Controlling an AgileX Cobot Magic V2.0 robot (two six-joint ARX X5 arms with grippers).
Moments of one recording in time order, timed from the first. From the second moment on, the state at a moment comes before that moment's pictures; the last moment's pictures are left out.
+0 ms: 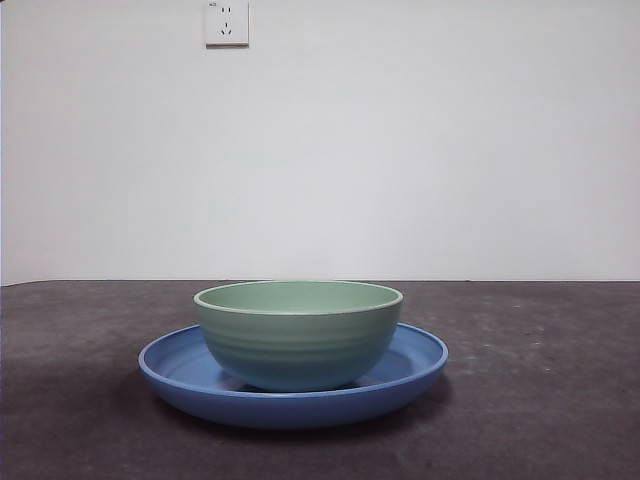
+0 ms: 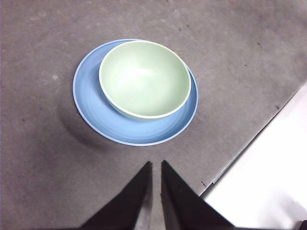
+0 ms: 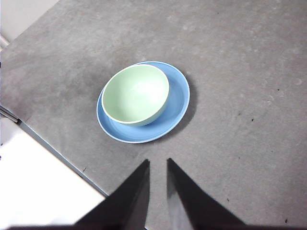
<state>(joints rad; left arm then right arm) -0.73 0.65 0.86 -0.90 0.13 -0.10 0.29 0.55 1.05 -1.16 -0.42 0.03</state>
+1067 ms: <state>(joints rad) -0.10 0.18 0.33 -0.23 0.13 -0.10 0.29 0.55 1.05 -1.15 -0.42 0.03</state>
